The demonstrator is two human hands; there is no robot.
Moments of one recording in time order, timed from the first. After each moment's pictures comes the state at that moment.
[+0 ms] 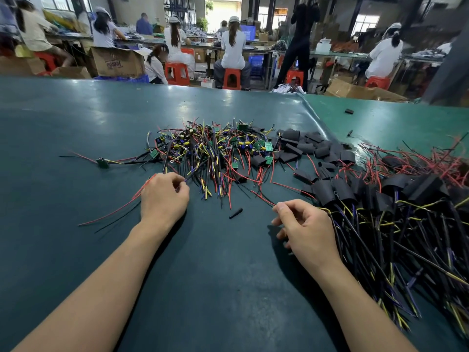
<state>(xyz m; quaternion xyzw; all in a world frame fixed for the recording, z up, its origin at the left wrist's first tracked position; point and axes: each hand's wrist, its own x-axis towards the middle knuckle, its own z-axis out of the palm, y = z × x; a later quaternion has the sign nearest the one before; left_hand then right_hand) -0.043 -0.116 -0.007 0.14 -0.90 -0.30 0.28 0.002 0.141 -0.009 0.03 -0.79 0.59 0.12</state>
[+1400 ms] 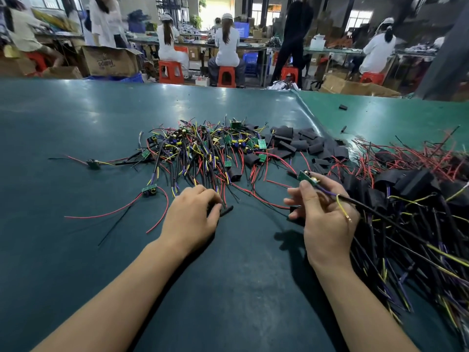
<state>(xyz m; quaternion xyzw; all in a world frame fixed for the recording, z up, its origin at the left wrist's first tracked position) -0.010 -0.062 -0.007 -0.07 -0.94 -0.25 0.21 0.005 0.142 0.018 0.02 -0.59 0.76 0.29</state>
